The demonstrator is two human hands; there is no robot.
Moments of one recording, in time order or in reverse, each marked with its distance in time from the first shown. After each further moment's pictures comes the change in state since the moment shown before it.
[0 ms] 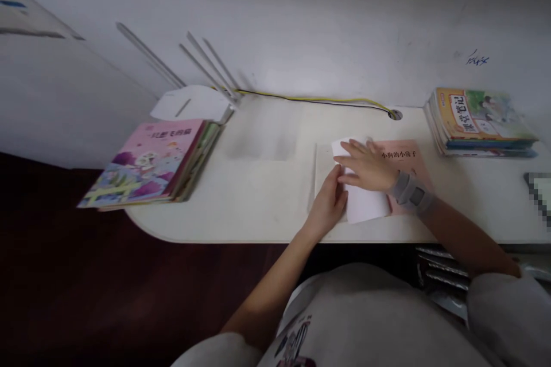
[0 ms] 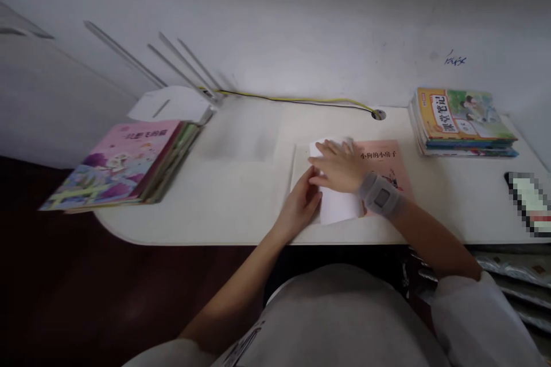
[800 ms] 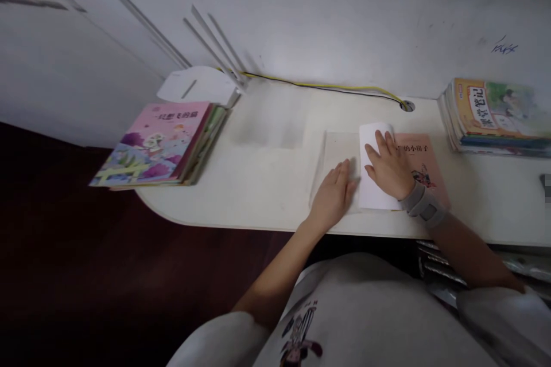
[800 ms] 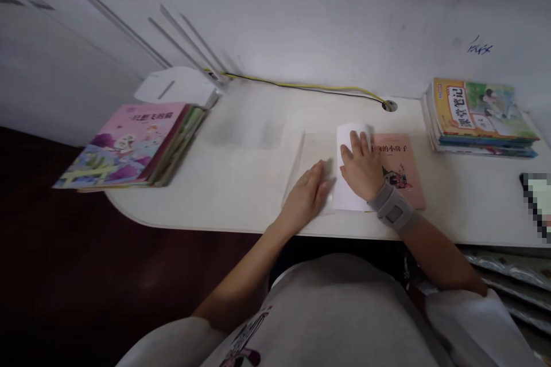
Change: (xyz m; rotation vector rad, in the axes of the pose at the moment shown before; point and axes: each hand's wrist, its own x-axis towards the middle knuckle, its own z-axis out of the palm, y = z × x) left_hand -0.003 0.002 -0.006 0.572 -0.078 0.127; right_hand -0.028 -0.005 0.027 -0.186 0.113 0.274
